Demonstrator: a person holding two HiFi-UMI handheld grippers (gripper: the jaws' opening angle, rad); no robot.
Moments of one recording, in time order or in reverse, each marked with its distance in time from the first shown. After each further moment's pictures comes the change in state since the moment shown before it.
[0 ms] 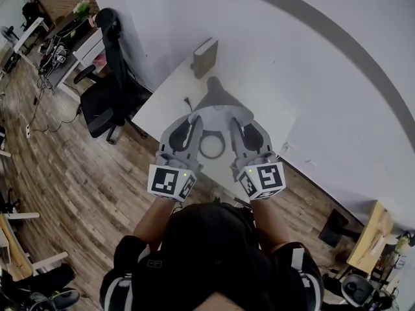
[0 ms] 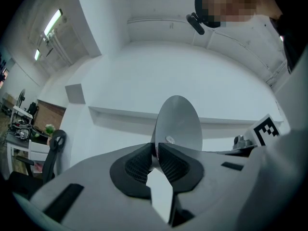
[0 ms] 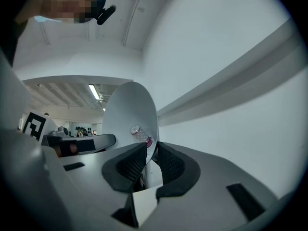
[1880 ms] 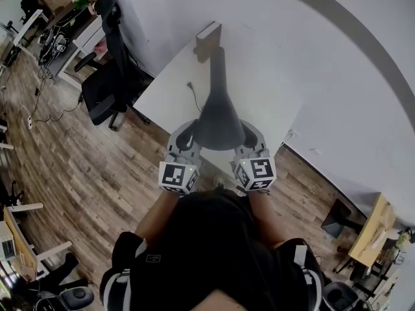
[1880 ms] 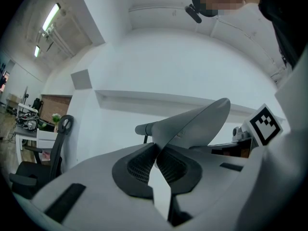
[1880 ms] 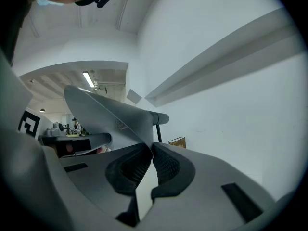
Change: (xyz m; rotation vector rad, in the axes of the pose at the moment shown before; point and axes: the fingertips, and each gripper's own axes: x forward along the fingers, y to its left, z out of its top) left arm -0.033 0.006 -0.108 -0.015 0.137 0.031; right arm -0.020 -0.007 -0.106 0.024 0.183 -0.046
